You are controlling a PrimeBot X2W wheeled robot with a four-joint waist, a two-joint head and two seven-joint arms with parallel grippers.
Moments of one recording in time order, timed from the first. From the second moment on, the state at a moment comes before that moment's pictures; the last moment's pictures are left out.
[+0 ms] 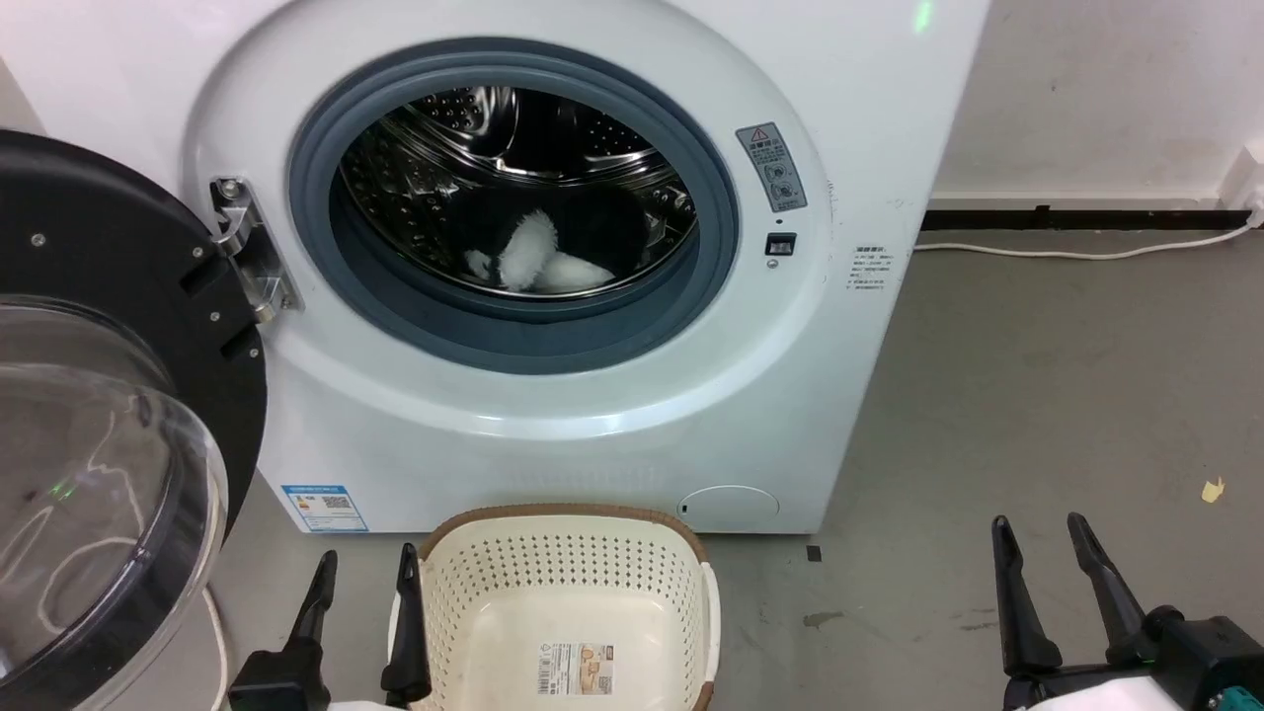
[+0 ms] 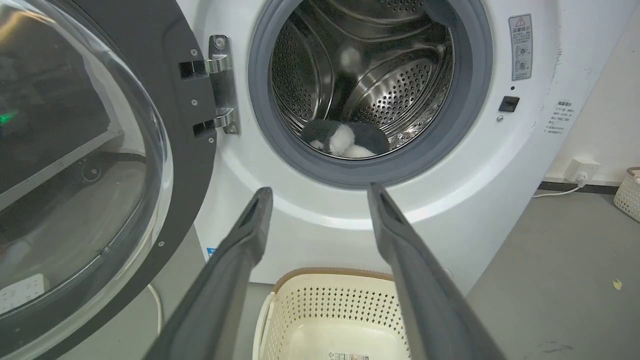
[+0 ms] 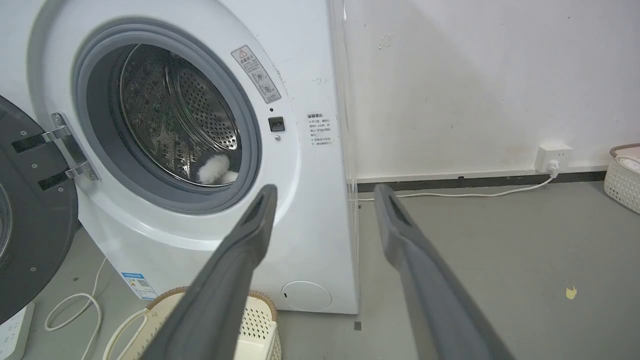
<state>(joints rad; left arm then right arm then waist) 0.09 0.05 -0.03 0.09 -0.16 0.02 -0.26 0.08 -0.05 -0.04 0.06 0.18 0.13 -0.26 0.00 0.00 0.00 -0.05</state>
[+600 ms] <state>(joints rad) 0.09 0.05 -0.02 0.09 -0.18 0.02 -0.25 0.07 -0.05 -0.03 0.06 0.19 0.13 -0.25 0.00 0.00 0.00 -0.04</state>
